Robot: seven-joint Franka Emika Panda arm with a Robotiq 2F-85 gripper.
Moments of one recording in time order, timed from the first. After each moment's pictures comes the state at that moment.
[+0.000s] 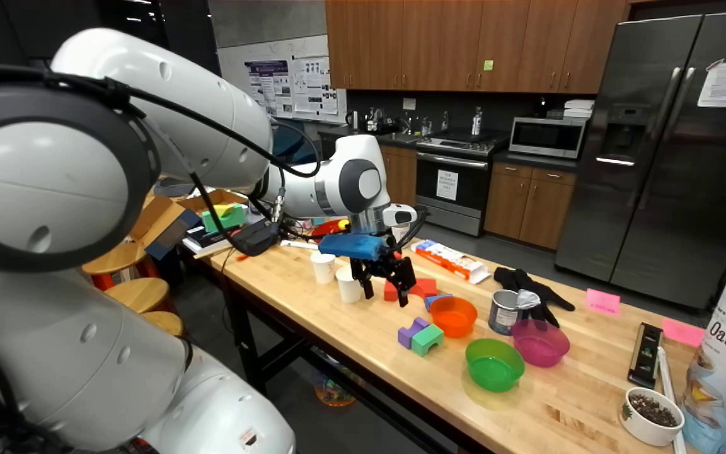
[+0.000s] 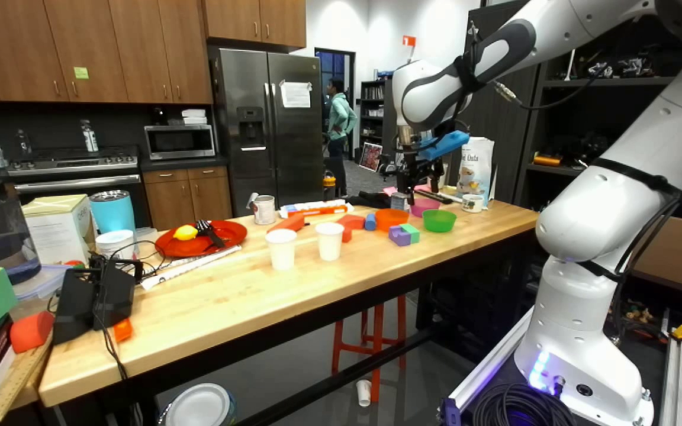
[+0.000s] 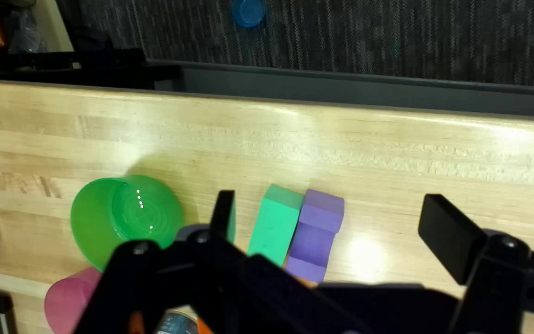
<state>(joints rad) -0.12 -0.46 0.08 -2.54 -0.21 2.02 0.22</state>
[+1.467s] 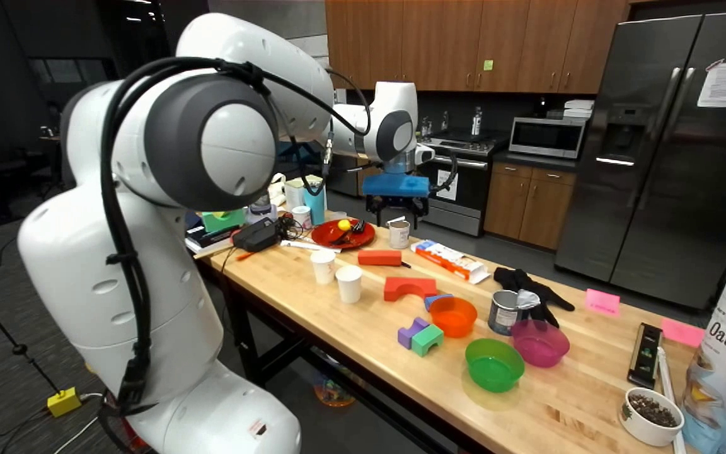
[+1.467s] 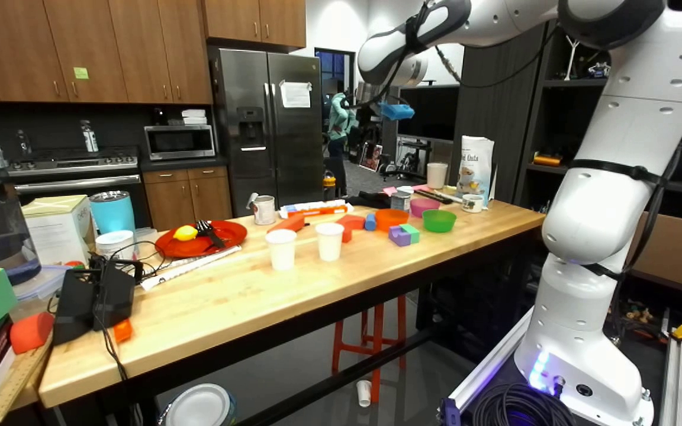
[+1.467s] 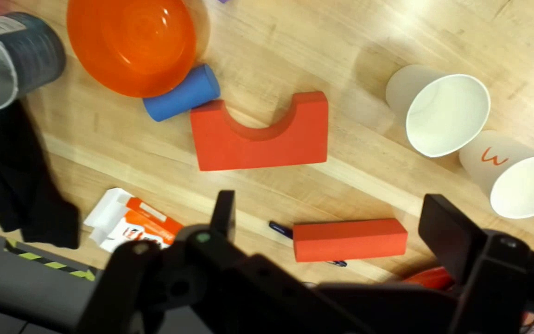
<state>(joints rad) 0.00 -0.12 -0.02 -2.03 0.06 2.08 -0.33</state>
